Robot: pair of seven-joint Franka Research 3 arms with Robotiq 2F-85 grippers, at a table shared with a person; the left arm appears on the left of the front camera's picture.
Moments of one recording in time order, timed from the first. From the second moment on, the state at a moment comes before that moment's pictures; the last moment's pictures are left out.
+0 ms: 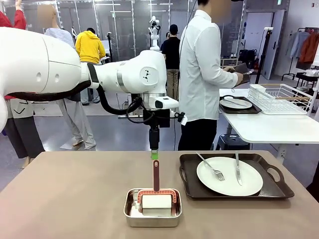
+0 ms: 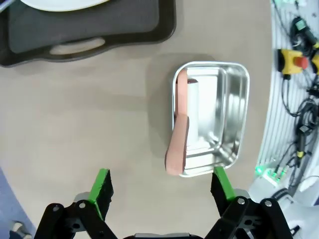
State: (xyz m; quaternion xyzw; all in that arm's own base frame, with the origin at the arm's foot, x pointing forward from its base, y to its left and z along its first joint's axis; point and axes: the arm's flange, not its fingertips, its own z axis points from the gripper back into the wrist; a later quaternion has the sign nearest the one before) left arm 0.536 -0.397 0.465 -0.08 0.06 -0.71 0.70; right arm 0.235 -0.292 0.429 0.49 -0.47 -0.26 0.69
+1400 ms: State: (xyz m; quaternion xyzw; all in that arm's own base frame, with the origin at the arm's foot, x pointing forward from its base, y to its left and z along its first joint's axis) left arm 0.497 -0.400 0.409 -0.07 0.06 -0.69 0.72; right arm 0.235 -0.292 0.429 0.49 -0.47 -0.26 0.69
